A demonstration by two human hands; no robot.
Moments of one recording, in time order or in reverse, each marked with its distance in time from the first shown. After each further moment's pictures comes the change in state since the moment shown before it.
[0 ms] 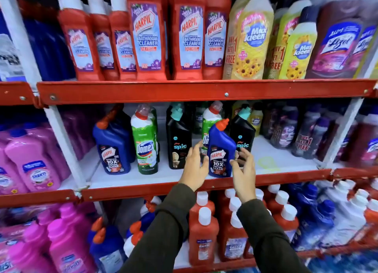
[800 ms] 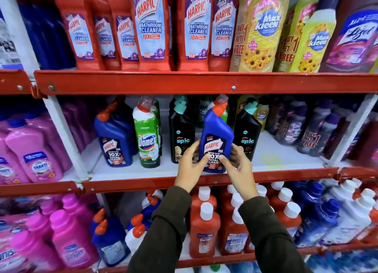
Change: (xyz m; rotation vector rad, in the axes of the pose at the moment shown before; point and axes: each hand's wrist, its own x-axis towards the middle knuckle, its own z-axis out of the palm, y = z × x) left_hand -0.013 -0.012 -0.011 -0.253 0.080 -0.093; right_hand -0.004 -0.008 0.008 0.080 -0.298 -0.008
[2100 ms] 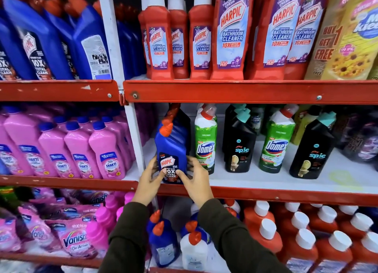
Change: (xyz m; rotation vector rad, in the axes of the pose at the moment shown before) left_hand -0.038 -0.064 -0.266 0.119 0.236 -0.172; right_hand -0.029 -0.017 0.271 -0.110 -0.278 -0.043
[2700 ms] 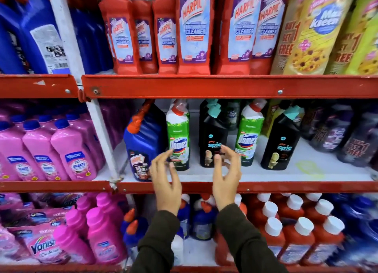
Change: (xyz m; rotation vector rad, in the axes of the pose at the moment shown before) left_hand -0.045 0.051 0.135 0.101 0.459 0.476; right_hand -0.027 0.012 -0.123 0.109 0.582 -0.110
